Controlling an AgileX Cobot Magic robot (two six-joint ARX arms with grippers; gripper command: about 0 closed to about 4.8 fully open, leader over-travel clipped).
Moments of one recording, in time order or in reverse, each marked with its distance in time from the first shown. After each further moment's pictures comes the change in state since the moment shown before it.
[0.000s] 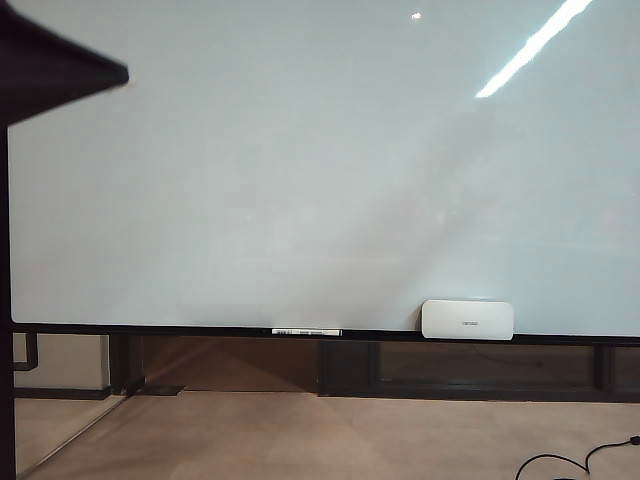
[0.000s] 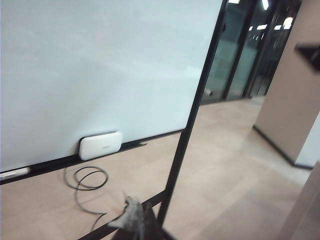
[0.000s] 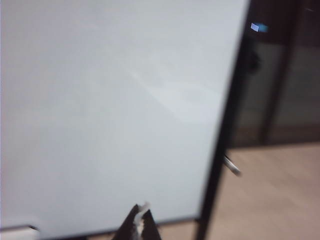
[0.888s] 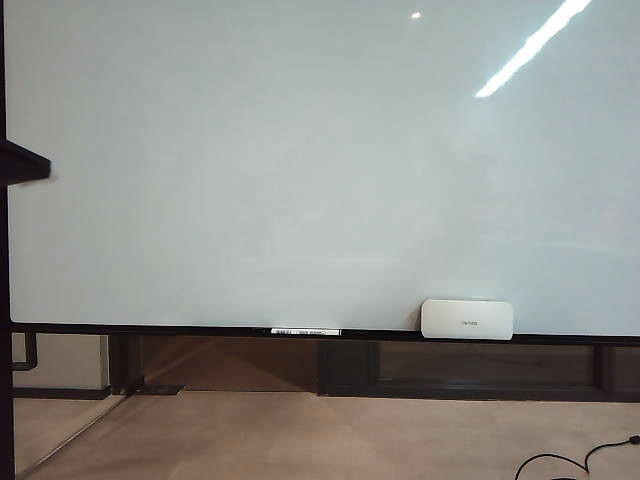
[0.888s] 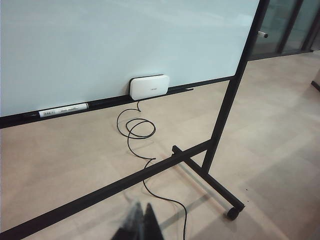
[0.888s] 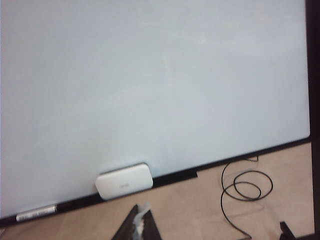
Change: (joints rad) left arm 0.071 -0.467 -0.087 -0.613 -0.088 0.188; right arm 0.175 -0.511 -0.444 -0.098 -0.069 0.375
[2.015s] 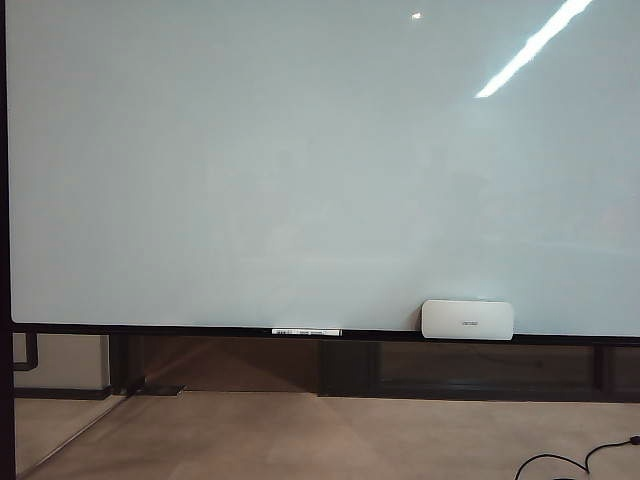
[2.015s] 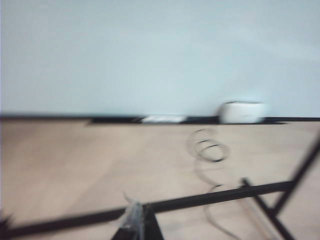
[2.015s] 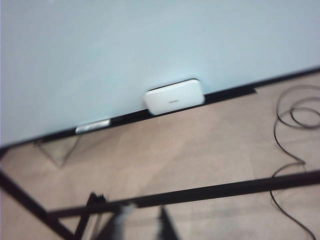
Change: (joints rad) left arm 0.324 -0.282 0.000 -0.230 -0.025 -0.061; right arm 0.000 -0.012 -0.055 -0.177 -0.250 0.117
